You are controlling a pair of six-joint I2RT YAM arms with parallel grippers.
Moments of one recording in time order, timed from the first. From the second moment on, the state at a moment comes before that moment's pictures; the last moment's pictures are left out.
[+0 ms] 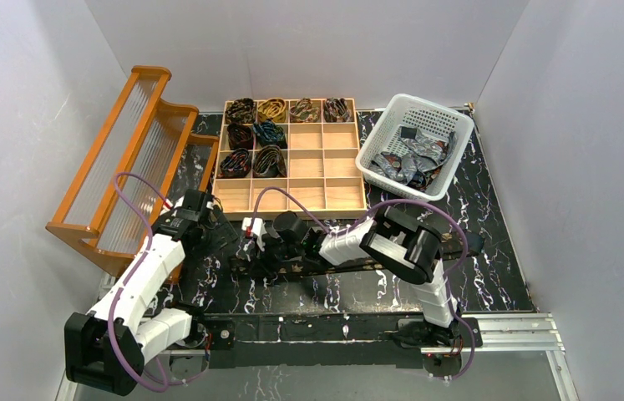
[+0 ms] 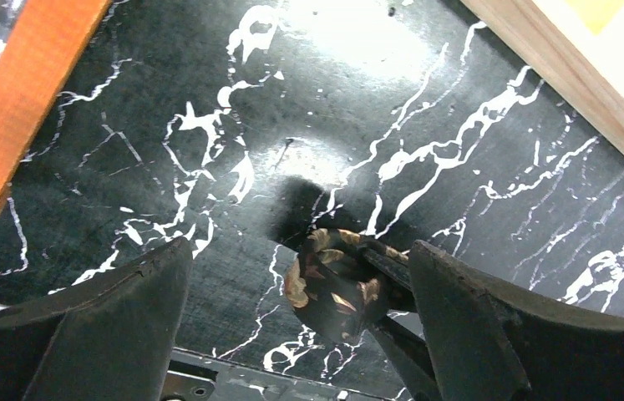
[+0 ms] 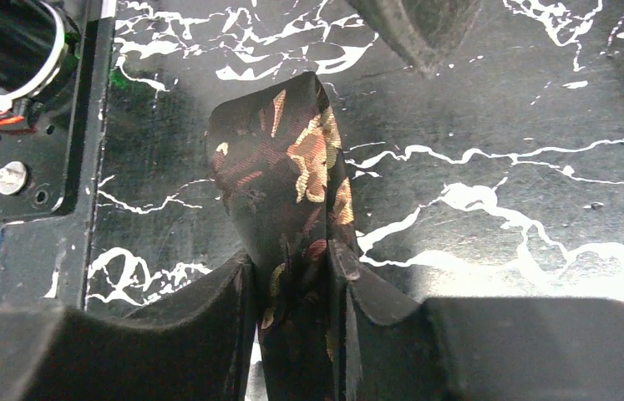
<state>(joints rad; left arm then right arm) -0.24 1.03 0.72 -0.89 -0.18 -0.82 1.12 2.04 1.04 0.53 -0.53 0.02</state>
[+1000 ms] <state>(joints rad) -0.24 1.01 0.50 -0.50 0.13 -0.79 0.98 1.71 1.01 0.14 -0.40 -0.03</state>
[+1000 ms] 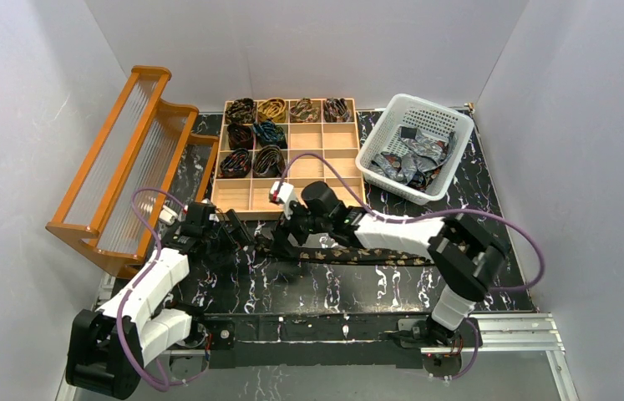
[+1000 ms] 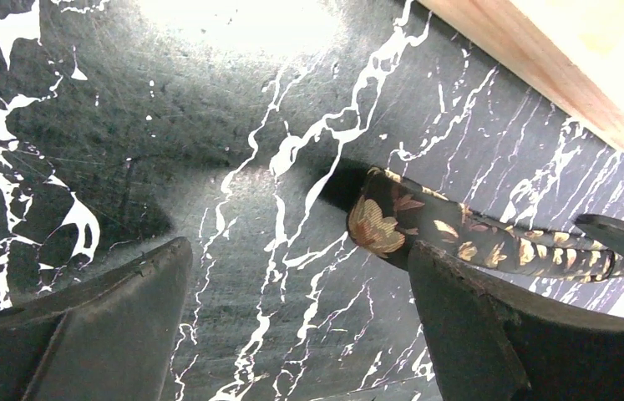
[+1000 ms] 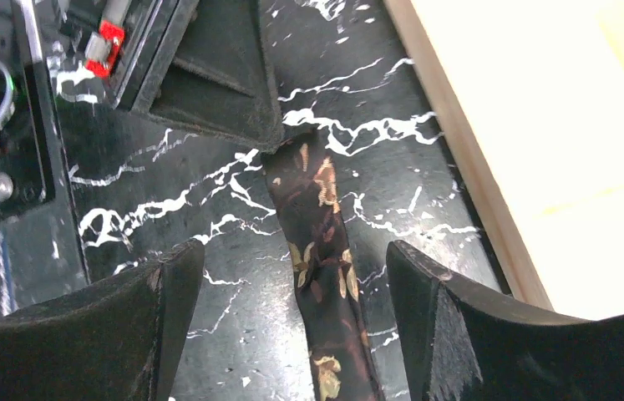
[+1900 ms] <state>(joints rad) -0.24 0.93 0.48 -0.46 0.11 -0.76 0.98 1.92 1.21 -0.09 -0.32 0.49</state>
